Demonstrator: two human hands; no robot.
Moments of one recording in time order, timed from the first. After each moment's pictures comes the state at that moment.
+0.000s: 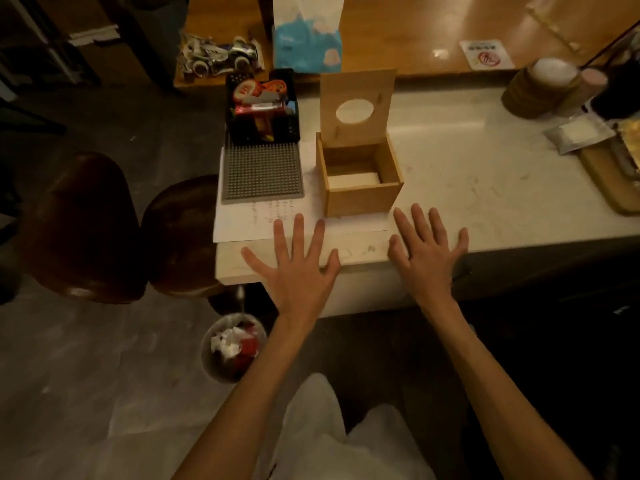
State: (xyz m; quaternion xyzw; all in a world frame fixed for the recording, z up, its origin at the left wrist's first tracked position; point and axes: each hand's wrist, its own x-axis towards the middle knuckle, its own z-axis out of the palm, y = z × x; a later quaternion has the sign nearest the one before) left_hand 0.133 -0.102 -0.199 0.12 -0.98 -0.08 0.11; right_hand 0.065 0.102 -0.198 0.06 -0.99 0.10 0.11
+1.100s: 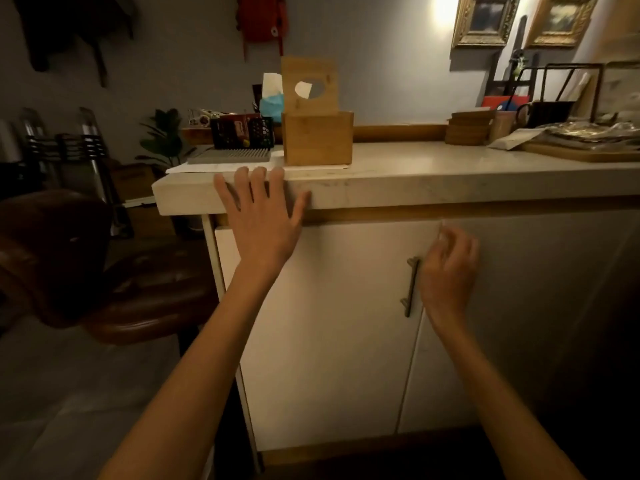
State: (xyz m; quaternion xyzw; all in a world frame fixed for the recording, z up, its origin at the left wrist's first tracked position) left_hand 0.128 -0.078 -0.273 0.10 -0.88 -0.02 0.47; right_hand 0.103 0.168 -0.343 0.01 -0.76 0.48 0.44
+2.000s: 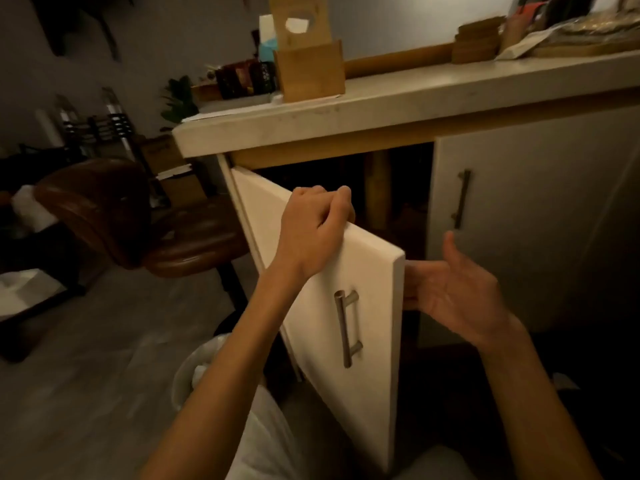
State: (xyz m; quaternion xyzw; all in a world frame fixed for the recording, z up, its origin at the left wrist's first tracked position) left_hand 0.284 0.004 -0.310 -0.15 -0.86 -0.34 0.34; right_hand 0.269 0.209 -0.386 0.35 -0.47 0.75 -0.32
